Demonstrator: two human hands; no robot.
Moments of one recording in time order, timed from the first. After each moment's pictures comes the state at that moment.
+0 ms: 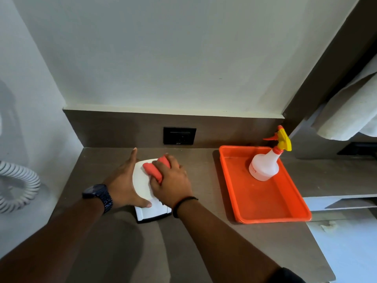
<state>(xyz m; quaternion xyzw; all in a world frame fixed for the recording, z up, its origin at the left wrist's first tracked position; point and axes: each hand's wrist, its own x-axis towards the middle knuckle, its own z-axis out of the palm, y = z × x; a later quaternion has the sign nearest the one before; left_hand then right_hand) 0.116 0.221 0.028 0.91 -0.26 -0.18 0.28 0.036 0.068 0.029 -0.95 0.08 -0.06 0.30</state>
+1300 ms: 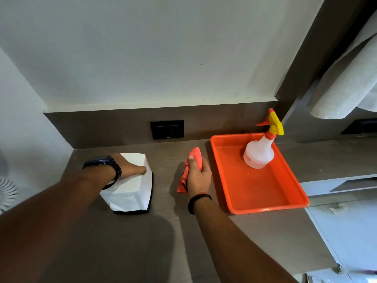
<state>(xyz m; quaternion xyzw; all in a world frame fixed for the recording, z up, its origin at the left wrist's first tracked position) 0.131 0.162 0.068 0.96 -0.01 -0.23 0.16 0.014 0.003 0.004 -0.55 0.41 -0.21 0.69</state>
